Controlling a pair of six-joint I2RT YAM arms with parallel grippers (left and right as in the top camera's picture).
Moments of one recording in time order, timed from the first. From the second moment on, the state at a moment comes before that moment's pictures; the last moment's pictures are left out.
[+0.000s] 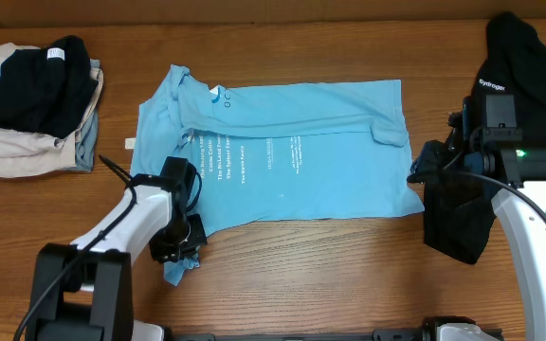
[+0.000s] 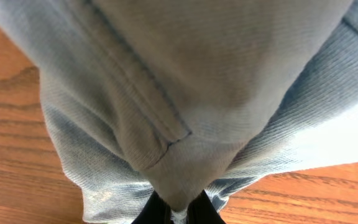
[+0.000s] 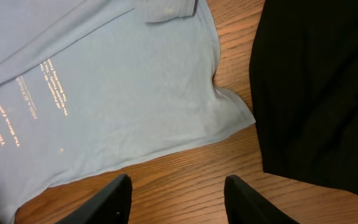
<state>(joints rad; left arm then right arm) -0.16 1.62 0.79 -0.93 0.02 -0.48 0.00 1.34 1.25 -1.16 -0.12 0.38</state>
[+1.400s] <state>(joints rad) -0.10 1.66 1.32 -1.27 0.00 -0.25 0.00 1.59 0.78 -0.56 -0.01 0.48</state>
